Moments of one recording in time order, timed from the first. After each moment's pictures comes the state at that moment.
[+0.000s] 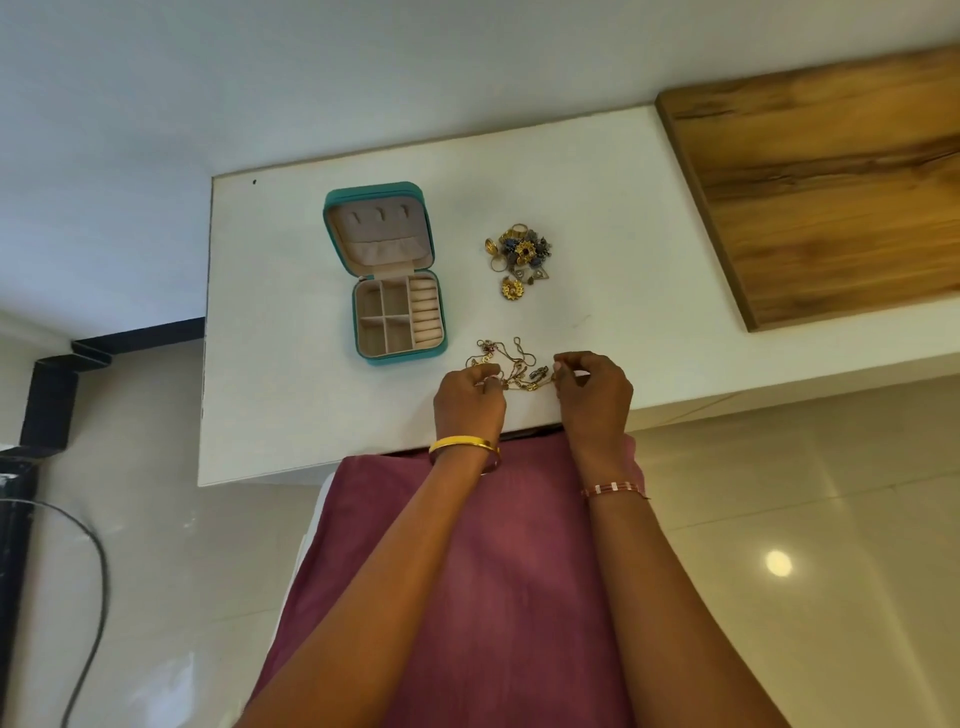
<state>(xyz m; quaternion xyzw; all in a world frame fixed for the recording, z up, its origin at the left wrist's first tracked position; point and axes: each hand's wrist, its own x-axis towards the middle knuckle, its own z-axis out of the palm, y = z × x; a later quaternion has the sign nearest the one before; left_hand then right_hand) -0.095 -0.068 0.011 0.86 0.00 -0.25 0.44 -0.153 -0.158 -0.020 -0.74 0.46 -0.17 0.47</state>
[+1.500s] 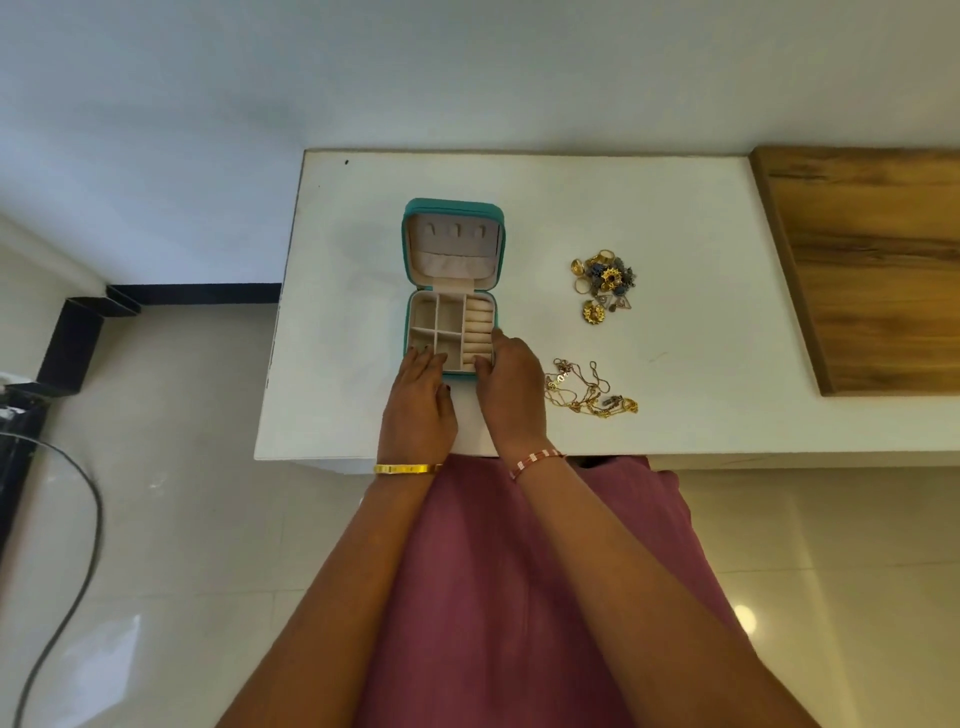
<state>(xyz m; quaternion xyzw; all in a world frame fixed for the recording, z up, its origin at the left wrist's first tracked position) -0.034 0.042 -0.024 0.92 -0.17 -0.08 0.34 -0.051 -0.059 -0.016 -0.90 0.26 -0.06 0.35</state>
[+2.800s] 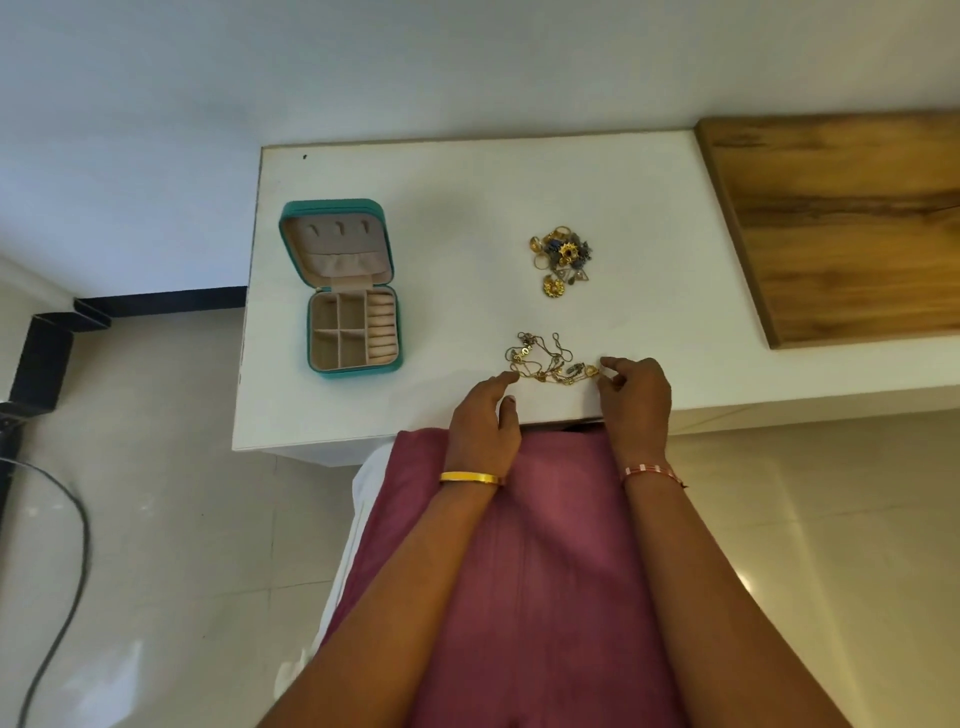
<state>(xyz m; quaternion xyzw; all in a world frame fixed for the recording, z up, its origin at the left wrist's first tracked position) -0.109 -0.011 -0.007 0.84 -0.15 -0.21 0.47 -0.161 -0.162 -0.023 -0.83 0.44 -0.10 0.34</state>
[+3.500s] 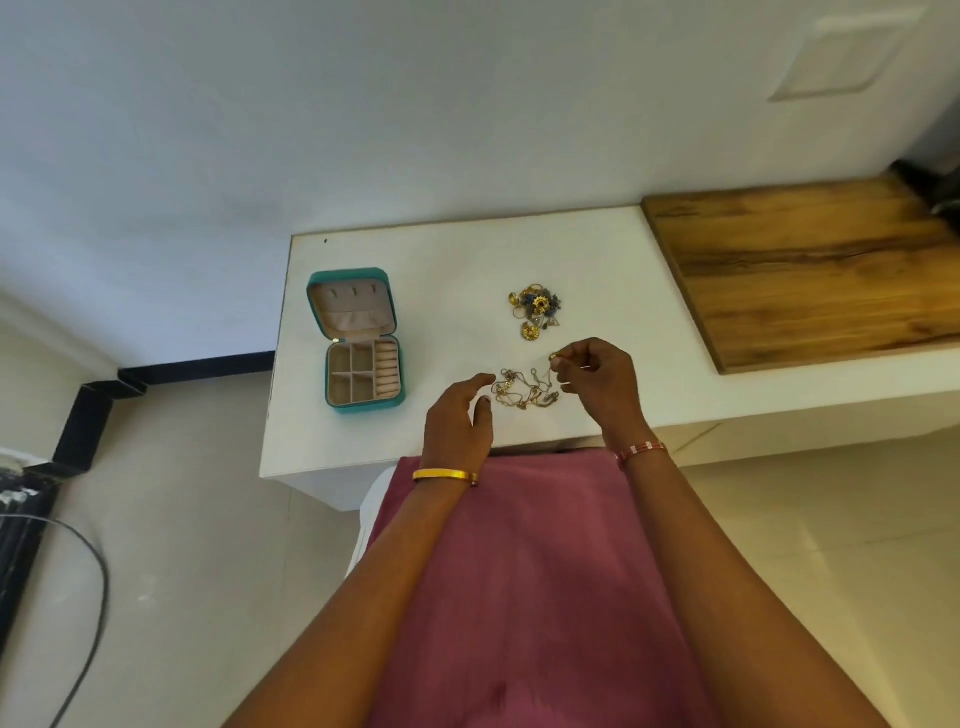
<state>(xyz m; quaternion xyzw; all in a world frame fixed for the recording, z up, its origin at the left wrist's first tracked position) -0.107 0.000 0.049 0.84 -0.18 -0.12 0.50 -0.153 -0.156 0.058 -0.73 0.34 -0.16 0.58</state>
